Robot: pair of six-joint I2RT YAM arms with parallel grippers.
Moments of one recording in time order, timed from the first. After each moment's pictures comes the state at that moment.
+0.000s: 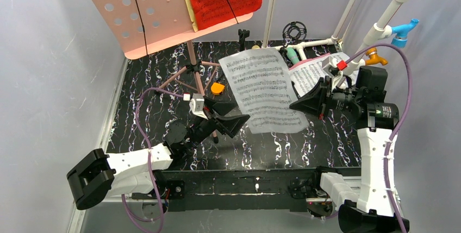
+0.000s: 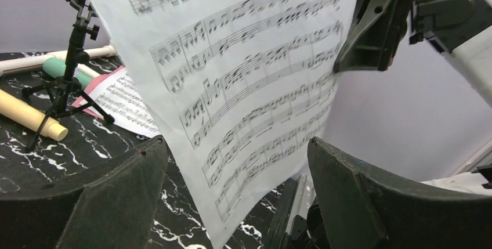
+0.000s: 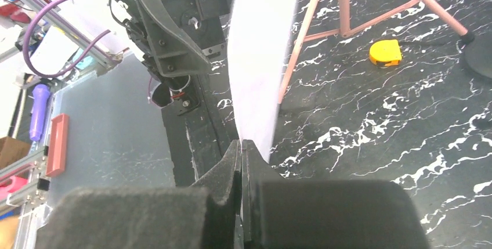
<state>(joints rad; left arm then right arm) -0.99 1.09 0.40 1.07 -0.02 -0.50 -0.08 0.94 1.30 -1.02 -1.37 -0.33</state>
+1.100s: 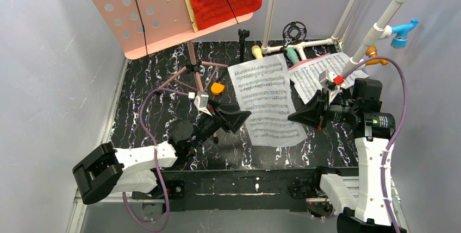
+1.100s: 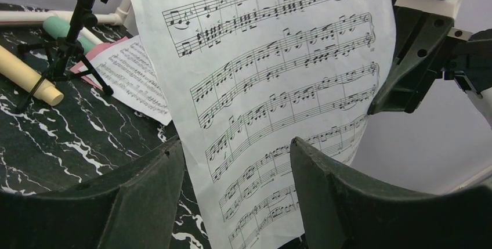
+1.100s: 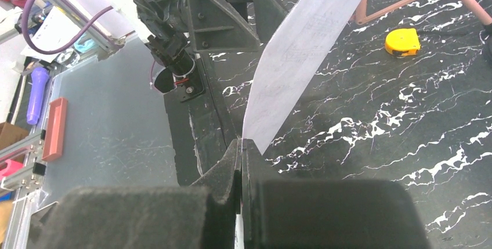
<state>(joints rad) -0.99 1.16 0.41 1.07 -0.07 -0.61 -0.08 0.84 1.17 -1.08 -1.38 -0.44</state>
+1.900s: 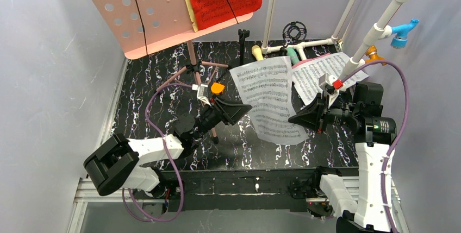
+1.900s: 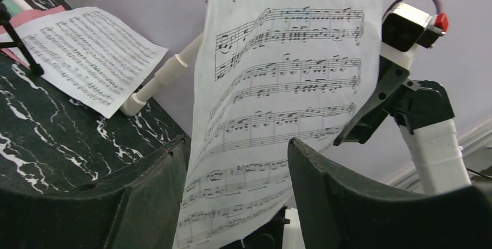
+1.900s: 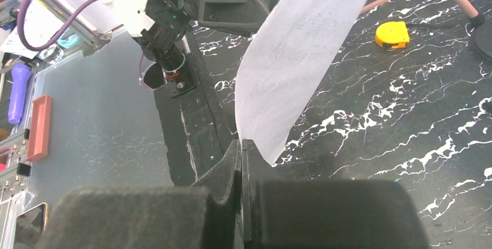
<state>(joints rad) -0.87 1.32 0.45 1.21 0.10 -0.93 -0.08 0.81 1.16 -1.10 -1.35 -0.45</state>
